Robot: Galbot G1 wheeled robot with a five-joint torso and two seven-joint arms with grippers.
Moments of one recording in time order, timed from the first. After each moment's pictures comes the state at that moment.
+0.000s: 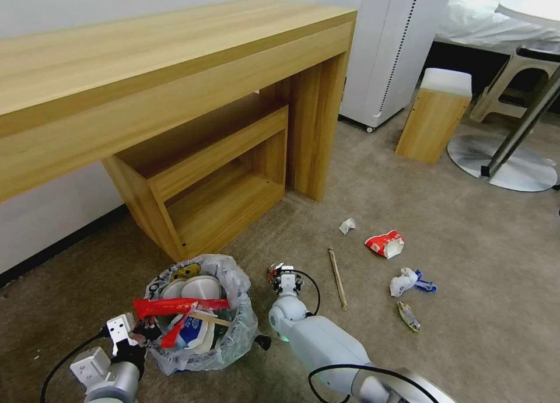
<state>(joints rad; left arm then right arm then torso) 1.73 -1.44 -0.75 -2.11 -0.59 0.32 -0.13 -0.66 1.57 -0.34 0.82 0.71 -0.07 0.61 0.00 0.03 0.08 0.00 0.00</state>
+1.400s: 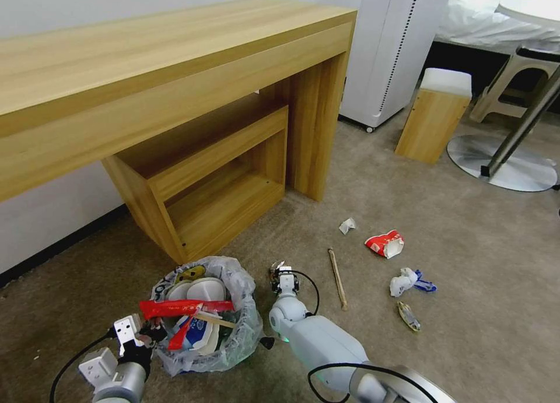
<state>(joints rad) 1.73 -1.46 -0.73 -2.09 -0.56 0.31 -0.11 -0.64 1.58 -0.34 0.74 0.70 -0.06 0.55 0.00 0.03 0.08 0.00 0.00</state>
